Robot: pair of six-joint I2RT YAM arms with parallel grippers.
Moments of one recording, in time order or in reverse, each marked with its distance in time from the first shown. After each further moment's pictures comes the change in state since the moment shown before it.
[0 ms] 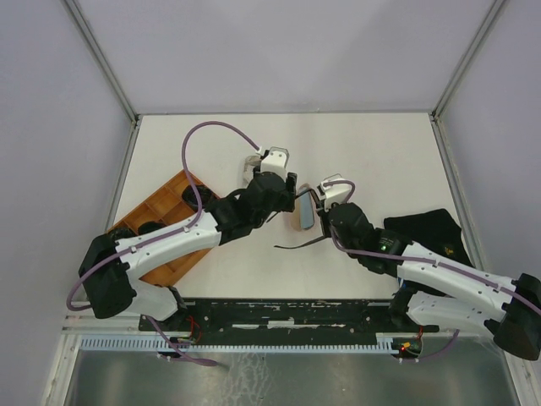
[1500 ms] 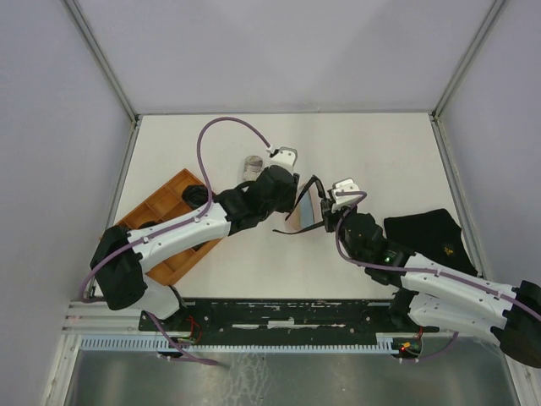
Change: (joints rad) left arm 0.025 0.096 0.097 -0.131 0.080 -0.003; right arm 0.000 -0.083 -0.181 0.408 0.073 -0.168
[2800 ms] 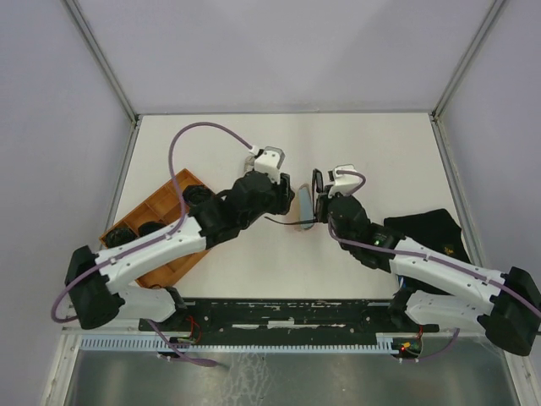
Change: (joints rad) left arm -0.017 -0.149 -0.092 0.097 0.048 0.015; right arm -0.025 0.146 0.172 -0.198 0.049 0.294
